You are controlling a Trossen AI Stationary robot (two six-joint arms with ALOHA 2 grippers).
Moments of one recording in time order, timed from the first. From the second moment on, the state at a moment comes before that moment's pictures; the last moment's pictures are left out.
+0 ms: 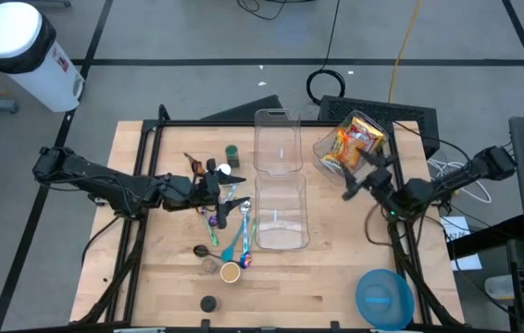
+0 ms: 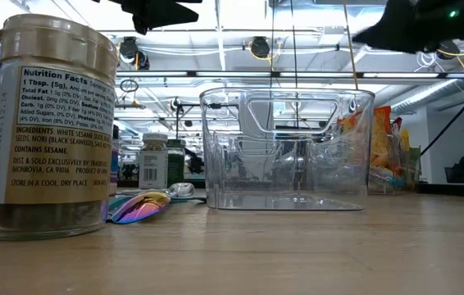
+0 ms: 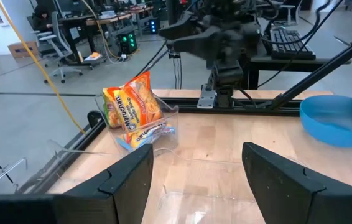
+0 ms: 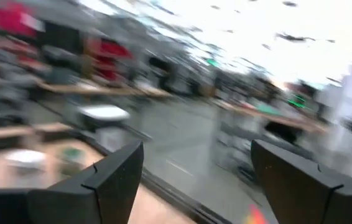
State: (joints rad) left arm -0.20 1.18 0.76 0.26 -0.42 0.01; right arm 0.37 0.73 0.21 0.99 1.14 -0.56
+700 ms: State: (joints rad) left arm -0.12 0.79 0.55 -0.11 -0.86 -0.32; right arm 0.40 0.73 0.21 0.98 0.79 -0.46
